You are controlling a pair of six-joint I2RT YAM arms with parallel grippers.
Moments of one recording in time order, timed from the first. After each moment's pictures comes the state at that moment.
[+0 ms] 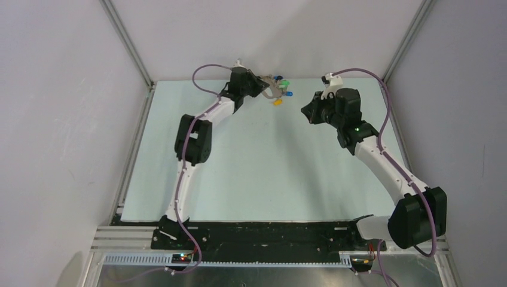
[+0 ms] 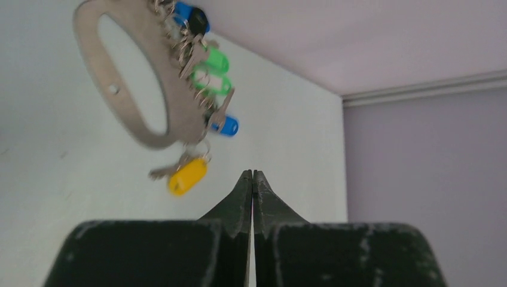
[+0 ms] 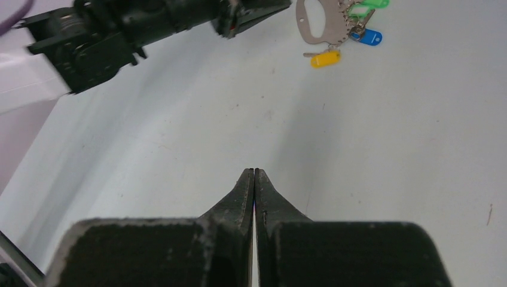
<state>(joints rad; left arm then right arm) -0.38 2.39 1.94 0.11 0.19 -0.95 0.32 1.33 1.10 -0.09 -0.24 0.26</state>
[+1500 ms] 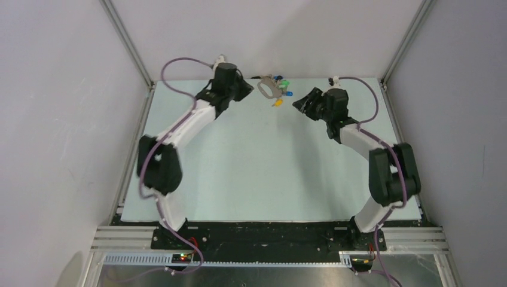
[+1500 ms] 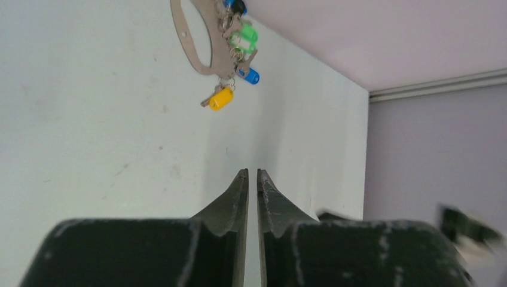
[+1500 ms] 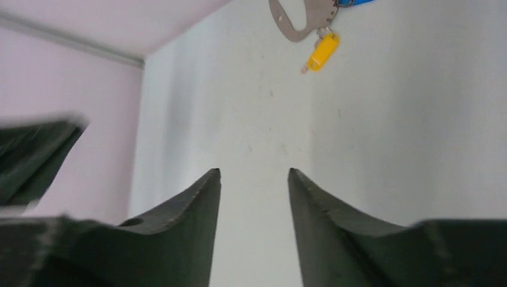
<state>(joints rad) -0.44 1.96 1.72 -0.26 -0.06 -0.94 0.24 1.62 1.06 0.22 -0.25 0.71</state>
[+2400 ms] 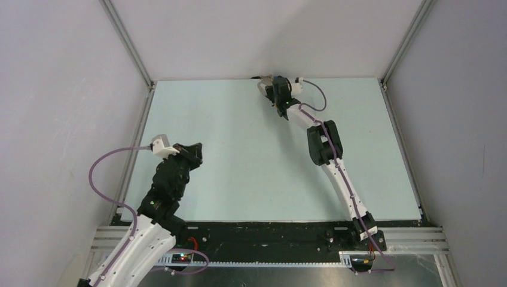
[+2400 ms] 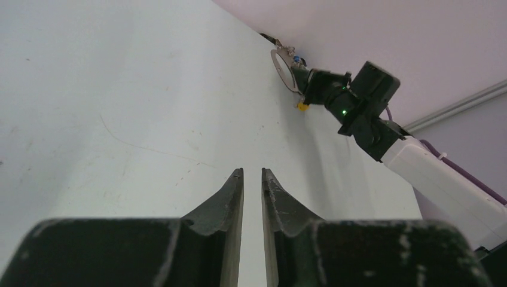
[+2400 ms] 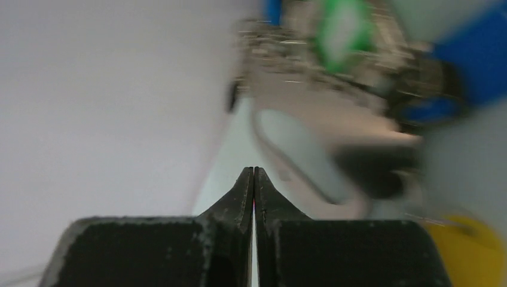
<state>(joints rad) -0.43 0.49 0.41 -0.05 -0.37 -0.72 0.42 2.79 2.38 0.12 0.23 1.36</state>
